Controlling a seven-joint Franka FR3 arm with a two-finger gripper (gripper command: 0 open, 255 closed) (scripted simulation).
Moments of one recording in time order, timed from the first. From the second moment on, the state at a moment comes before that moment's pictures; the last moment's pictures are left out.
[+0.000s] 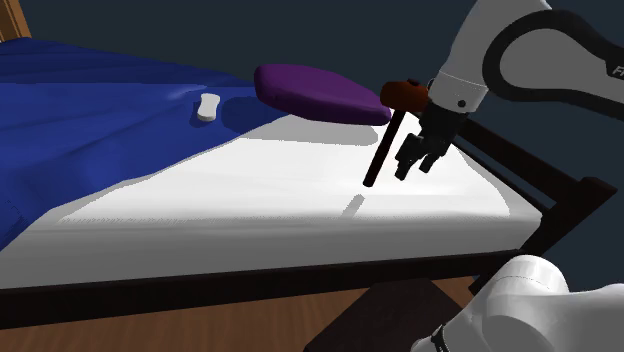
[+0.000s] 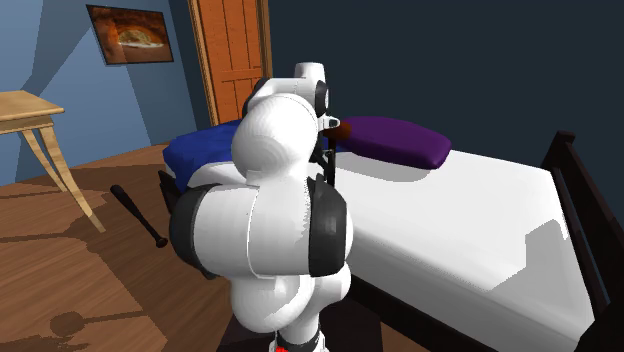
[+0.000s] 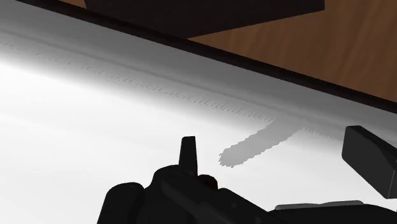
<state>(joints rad) 0.02 -0.80 0.02 -2.36 0.00 1.55 0.16</state>
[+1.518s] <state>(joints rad) 0.25 -0.36 -0.41 -1.60 0.03 1.23 -0.80</state>
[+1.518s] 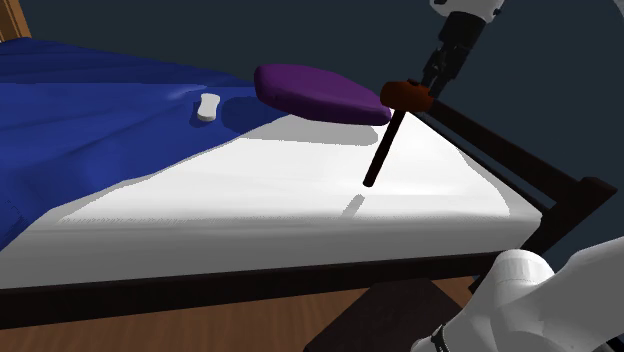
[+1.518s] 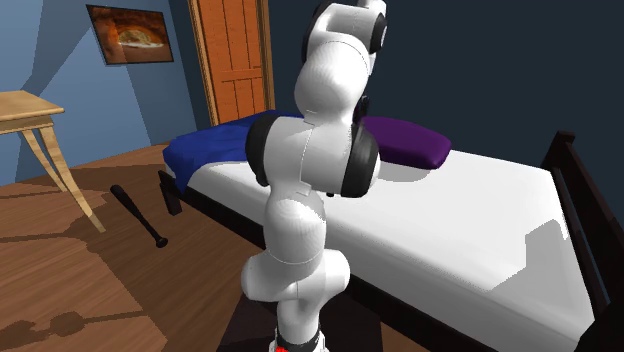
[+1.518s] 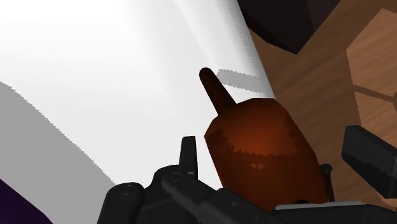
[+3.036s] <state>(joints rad) 0.26 -0.31 -0.43 -1.48 0.04 1.17 -0.81</state>
